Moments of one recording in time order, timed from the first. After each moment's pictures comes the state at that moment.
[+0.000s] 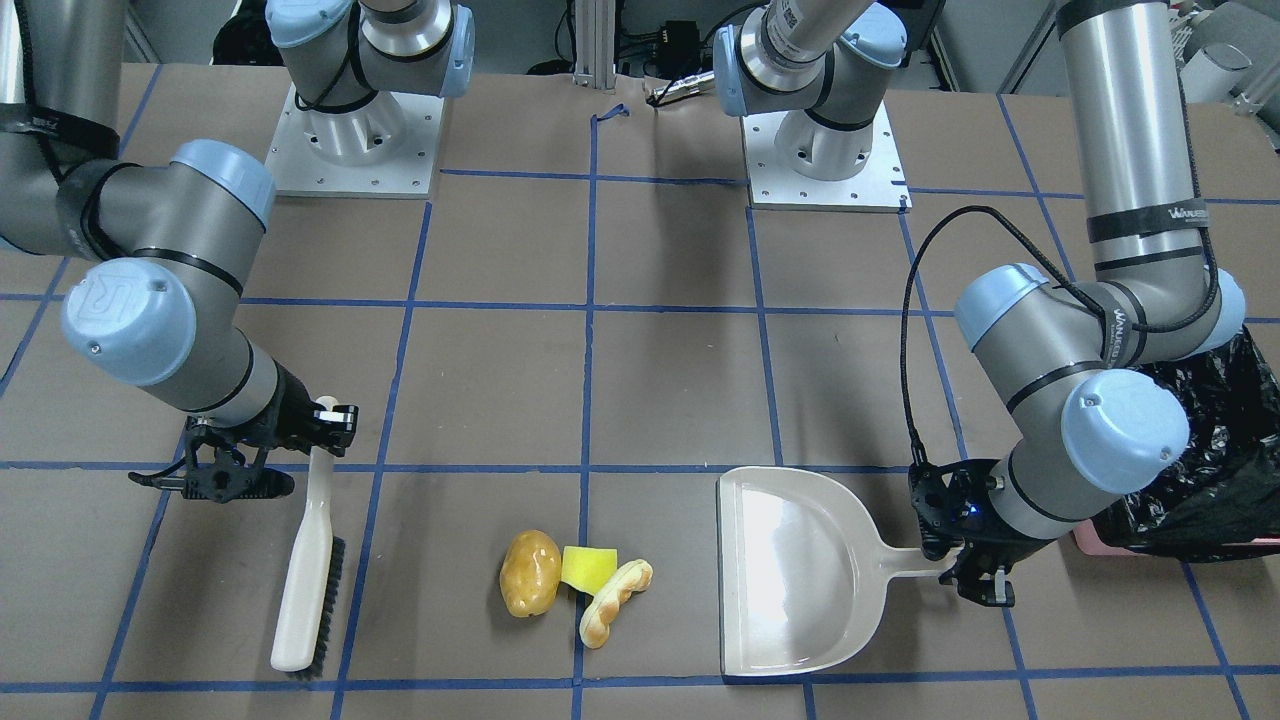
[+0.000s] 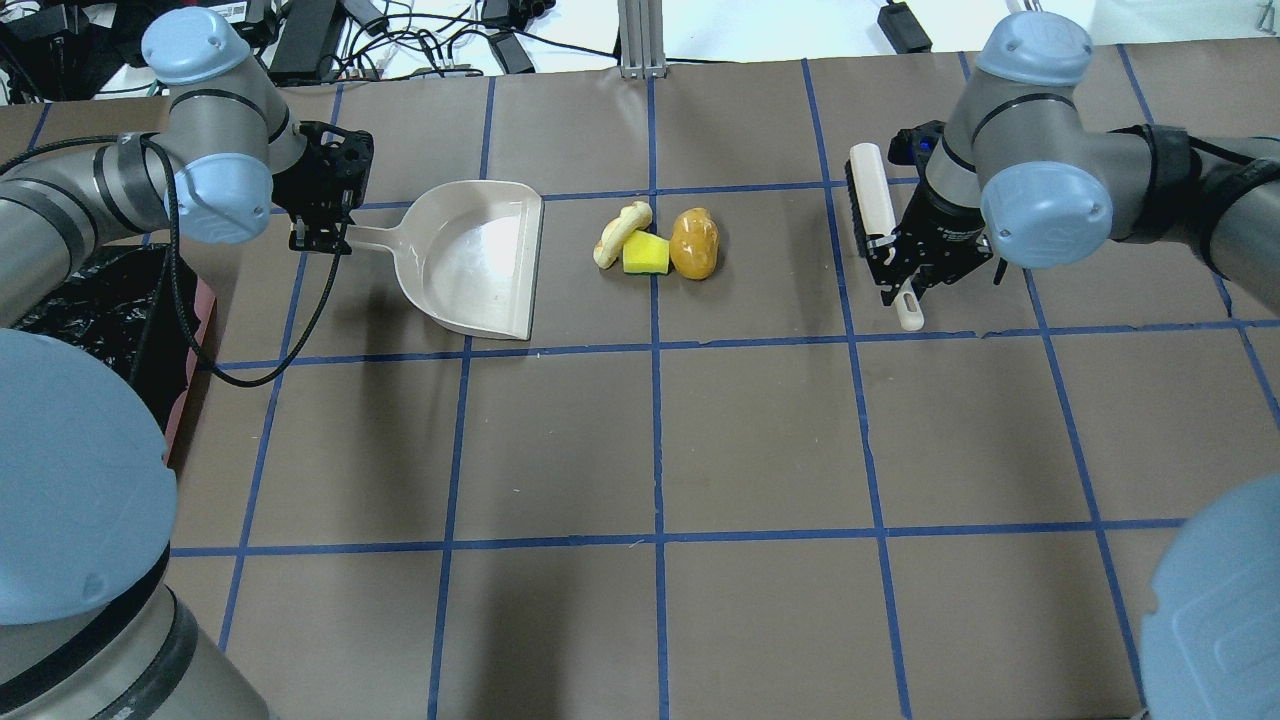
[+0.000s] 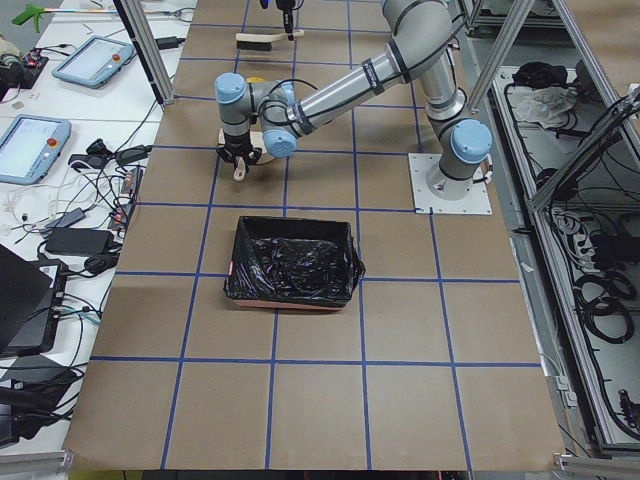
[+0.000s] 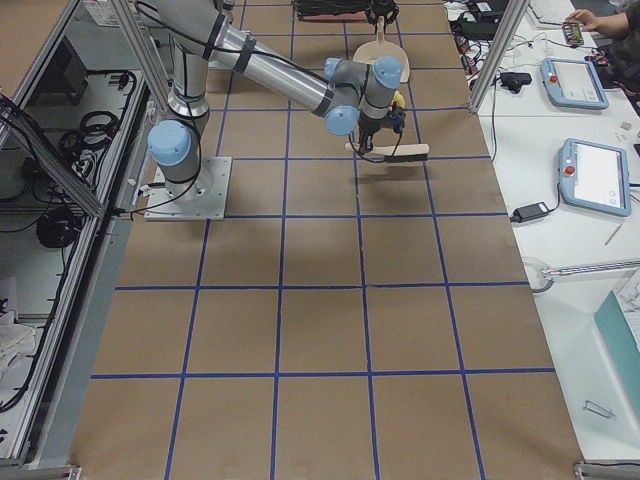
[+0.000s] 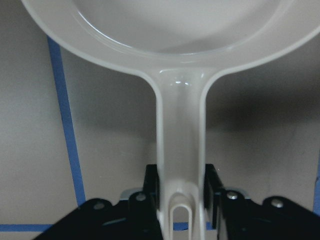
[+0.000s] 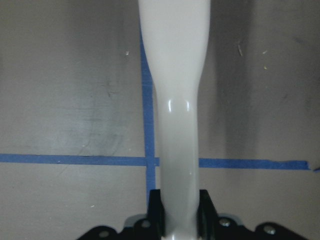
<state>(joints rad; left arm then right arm) -1.37 -2.11 -1.56 -0.98 1.59 1.83 1.47 -1.23 1.75 -1.99 -1.49 -0.11</state>
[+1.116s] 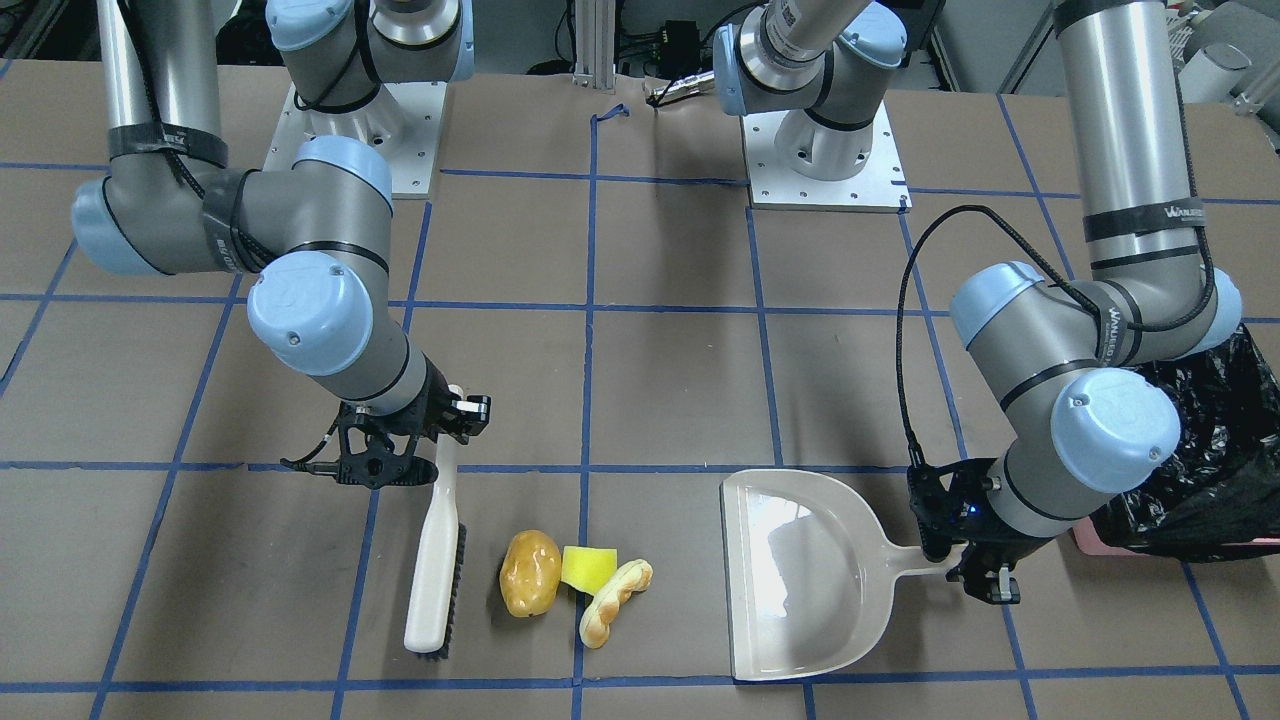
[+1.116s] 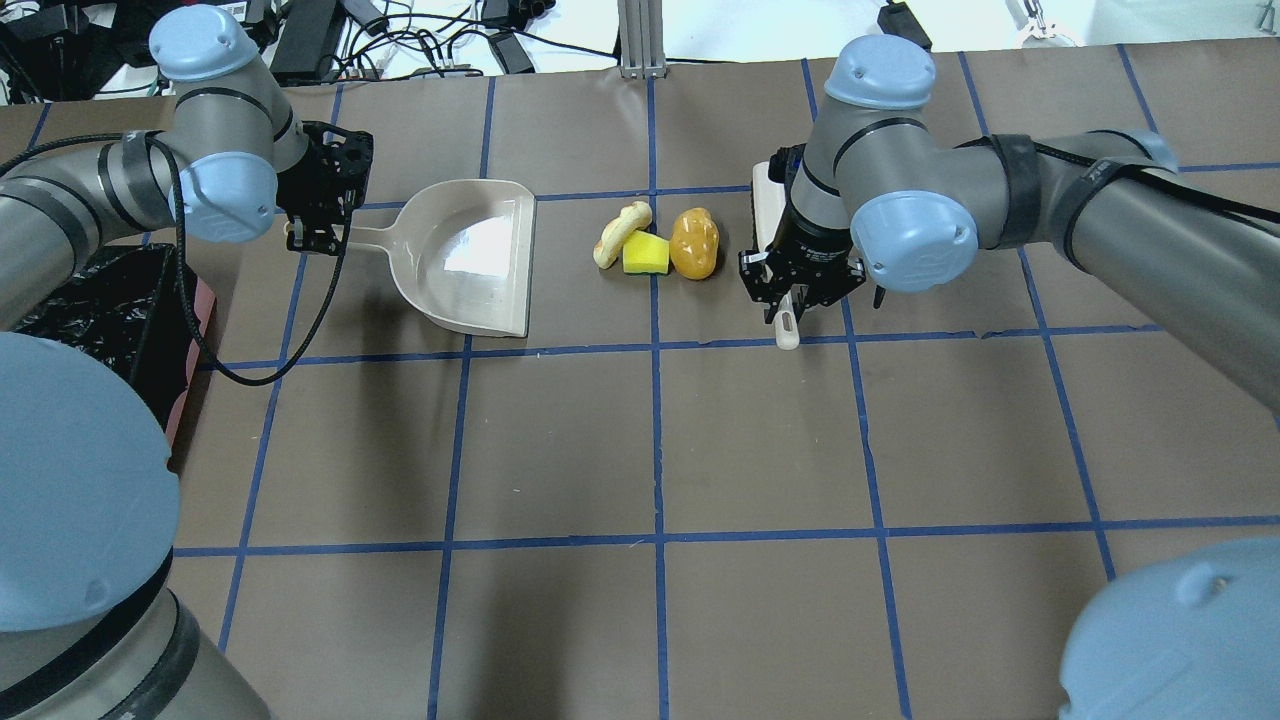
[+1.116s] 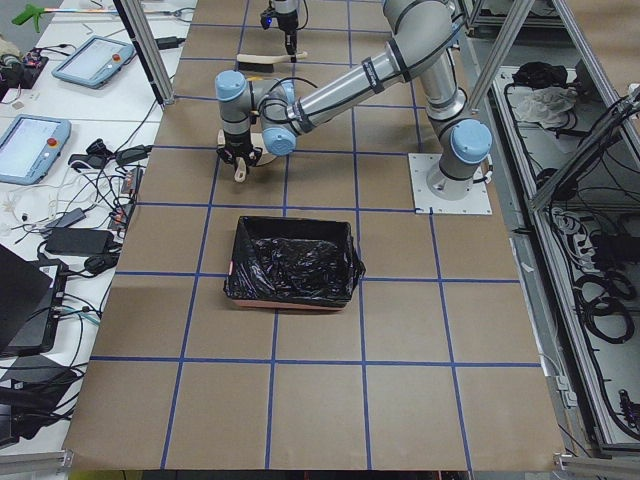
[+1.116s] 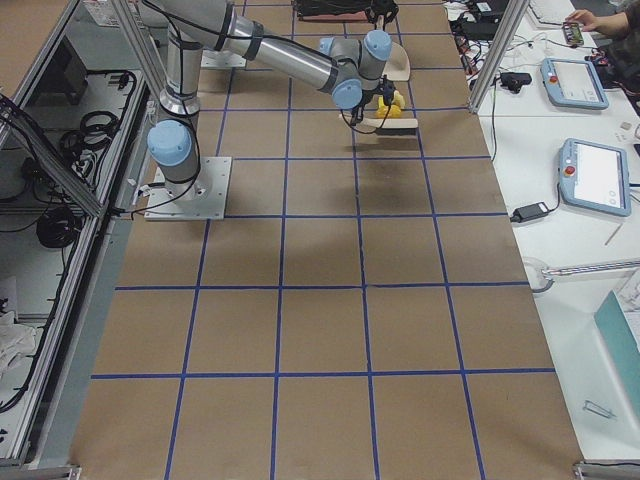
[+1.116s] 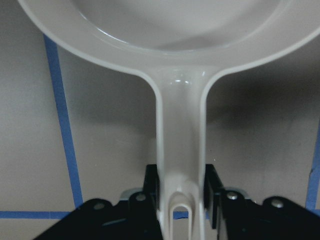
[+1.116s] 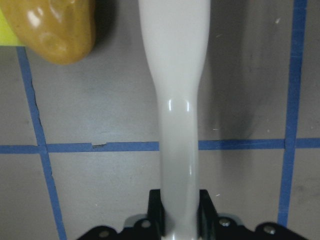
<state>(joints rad) -1.38 -2.10 -1.56 -0.98 1.66 1.78 1.68 -1.18 1.71 -1.99 -1.43 0.14</state>
